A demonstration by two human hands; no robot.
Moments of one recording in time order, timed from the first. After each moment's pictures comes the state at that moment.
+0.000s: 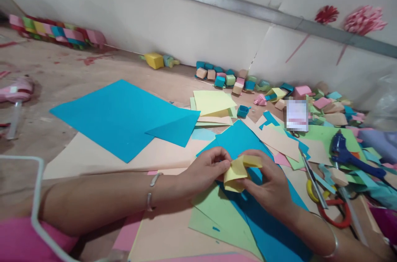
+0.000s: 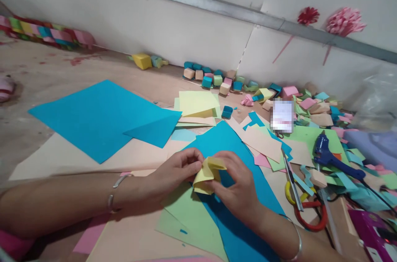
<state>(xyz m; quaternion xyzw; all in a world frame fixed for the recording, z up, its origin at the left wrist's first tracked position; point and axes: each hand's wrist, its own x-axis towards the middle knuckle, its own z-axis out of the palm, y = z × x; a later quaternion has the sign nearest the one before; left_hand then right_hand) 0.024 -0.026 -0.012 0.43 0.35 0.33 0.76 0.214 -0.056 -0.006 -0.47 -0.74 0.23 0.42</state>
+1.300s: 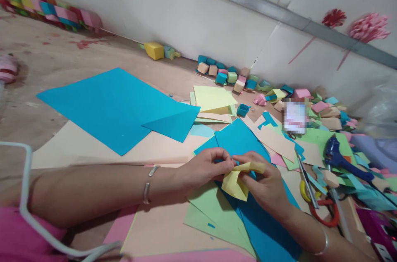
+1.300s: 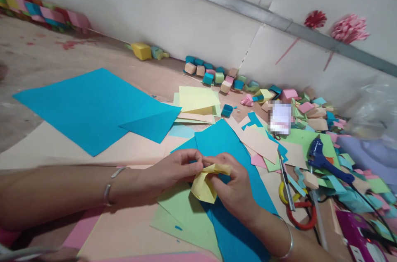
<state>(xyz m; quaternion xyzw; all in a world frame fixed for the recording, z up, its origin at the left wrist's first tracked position) 0.024 -0.027 -0.013 0.37 0.31 0.30 0.82 0.212 -0.056 -0.004 -0.50 -0.70 0.32 0.40</state>
